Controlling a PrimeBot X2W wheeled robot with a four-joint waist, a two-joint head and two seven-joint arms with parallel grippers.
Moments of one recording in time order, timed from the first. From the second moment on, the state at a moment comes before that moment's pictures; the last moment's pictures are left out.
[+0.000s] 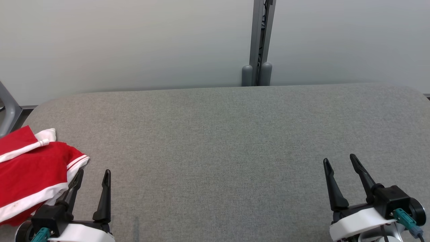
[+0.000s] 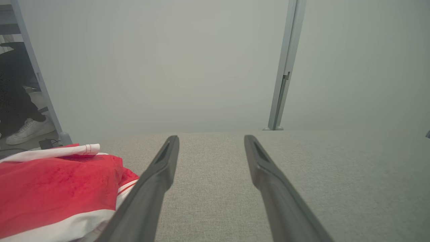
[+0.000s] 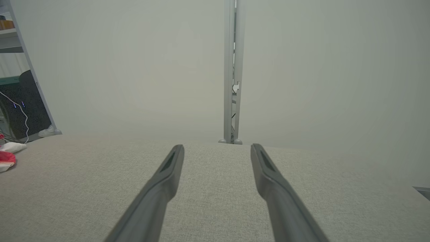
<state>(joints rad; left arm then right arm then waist) 0.01 0.14 0.04 0.23 -0.22 -0.13 -0.26 -0.06 -0.05 0.05 0.23 0.09 0.13 -0.26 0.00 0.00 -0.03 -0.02</state>
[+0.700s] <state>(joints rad) 0.00 0.14 0.06 0.25 -0.20 -0.13 -0.26 -0.07 -0.05 0.05 0.22 0.07 0.13 -0.26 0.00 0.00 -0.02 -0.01</state>
